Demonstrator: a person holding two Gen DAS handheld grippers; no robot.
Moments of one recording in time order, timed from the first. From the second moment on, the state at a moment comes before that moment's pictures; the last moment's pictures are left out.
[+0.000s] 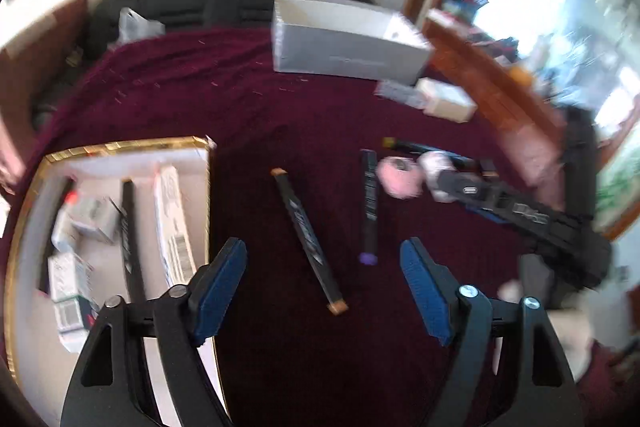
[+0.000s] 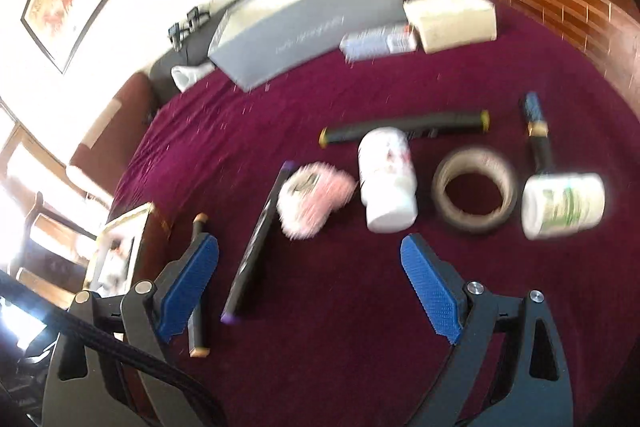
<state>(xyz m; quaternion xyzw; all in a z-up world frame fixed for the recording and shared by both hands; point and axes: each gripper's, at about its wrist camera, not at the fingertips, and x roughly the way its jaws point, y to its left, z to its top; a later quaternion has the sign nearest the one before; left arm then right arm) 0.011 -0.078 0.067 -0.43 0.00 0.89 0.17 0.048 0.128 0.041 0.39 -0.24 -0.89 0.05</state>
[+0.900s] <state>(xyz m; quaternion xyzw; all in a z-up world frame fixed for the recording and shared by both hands) -0.036 -0.018 0.006 -0.49 0.01 0.87 0.11 0.018 0.135 0.013 0.40 -0.30 -0.86 0.10</state>
